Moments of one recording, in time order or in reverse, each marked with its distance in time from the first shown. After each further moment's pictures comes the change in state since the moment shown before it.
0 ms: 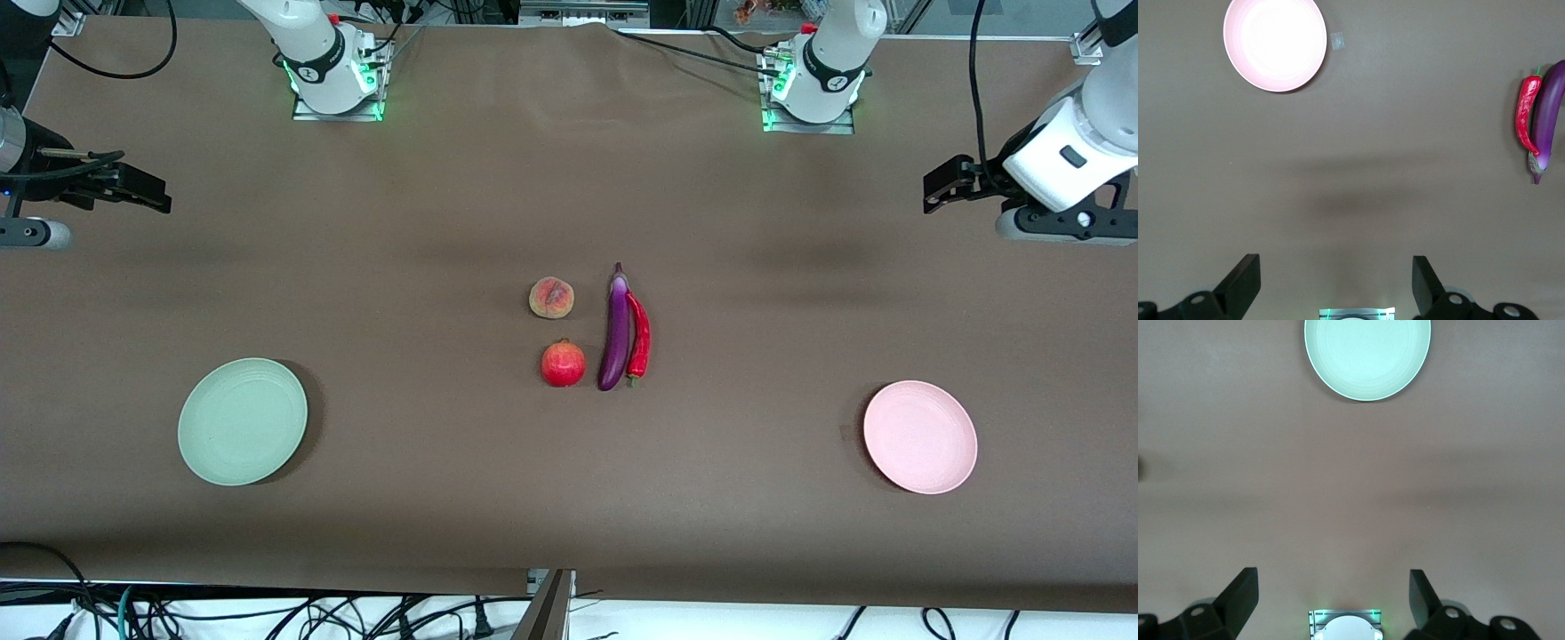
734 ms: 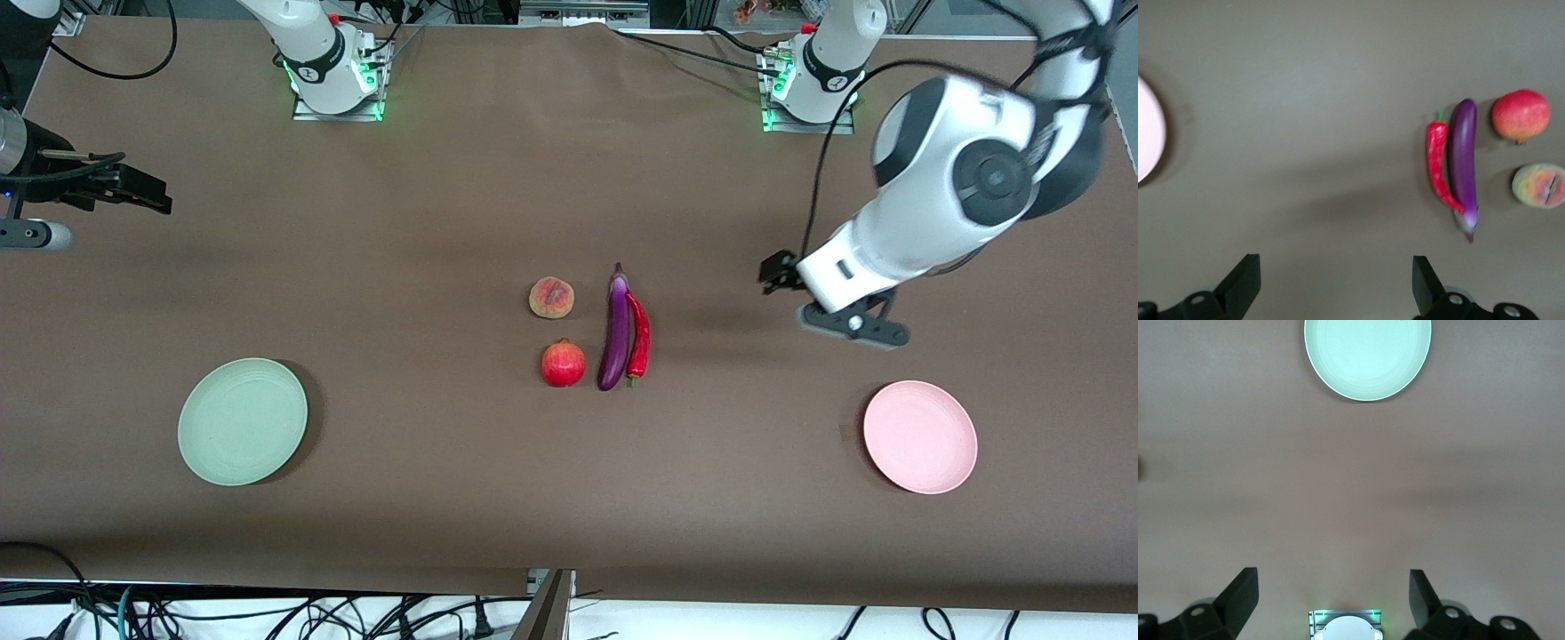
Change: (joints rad) left arm -0.059 0.293 -0.189 -0.016 -0.072 0.423 -0.065; right arm 0.000 0.005 0.001 0.001 0.000 0.002 0.000
